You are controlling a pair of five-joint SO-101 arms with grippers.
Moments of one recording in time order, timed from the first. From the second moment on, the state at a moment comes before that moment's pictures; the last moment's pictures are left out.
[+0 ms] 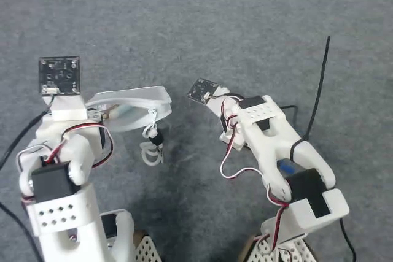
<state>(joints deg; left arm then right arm) -19.3 -60.2 42.6 76.0 -4.2 -21.8 4.7 32.9 50.4 38.5</state>
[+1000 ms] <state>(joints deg) -19.3 -60.2 42.6 76.0 -4.2 -22.0 -6.5 26.2 57.8 11.6</state>
